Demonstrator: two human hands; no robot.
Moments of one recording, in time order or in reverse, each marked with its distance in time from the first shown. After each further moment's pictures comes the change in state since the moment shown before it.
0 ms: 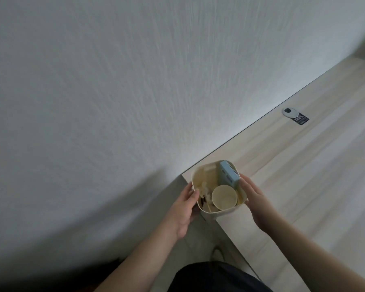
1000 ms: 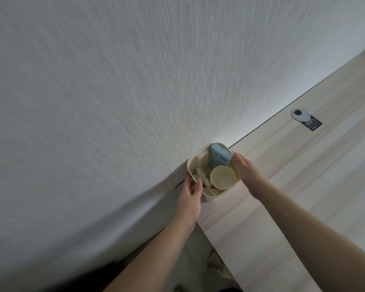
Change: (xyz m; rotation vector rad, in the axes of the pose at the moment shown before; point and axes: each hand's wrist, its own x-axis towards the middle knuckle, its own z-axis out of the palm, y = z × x) left_hand 0.116 0.016 0.031 0.193 0.249 0.120; right_hand 0.164 -0.023 -0.036 -0.127 0.008 0.061
